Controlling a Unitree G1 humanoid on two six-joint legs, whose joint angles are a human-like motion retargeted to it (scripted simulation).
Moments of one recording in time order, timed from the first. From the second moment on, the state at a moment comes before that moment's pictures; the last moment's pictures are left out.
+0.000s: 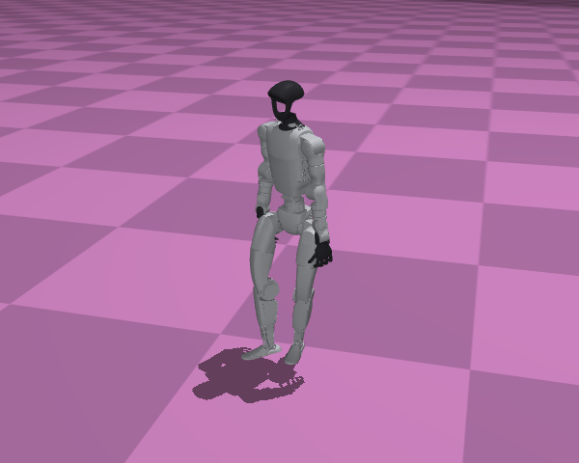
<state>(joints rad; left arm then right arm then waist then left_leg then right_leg) -0.07 0.17 0.01 1.50 0.30 0.13 -0.28 0.00 -0.07 -0.03 1.34 -0.38 0.08 0.27 -0.24 0.01 0.02 -0.10 -0.08 0.37 0.15 -0.31 0.07 -0.25 -0.09 -0.49 0.18 -0.16 -0.03</state>
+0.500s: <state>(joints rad) 0.10 0.18 0.08 1.32 0.32 0.13 -0.28 -0.01 -0.20 -0.19 1.59 -0.23 0.19 0.21 -0.23 0.04 -0.12 0.02 0.09 1.02 0.33 -0.28 0.04 -0.14 -0.19 -0.88 0.19 -0.12 0.00</state>
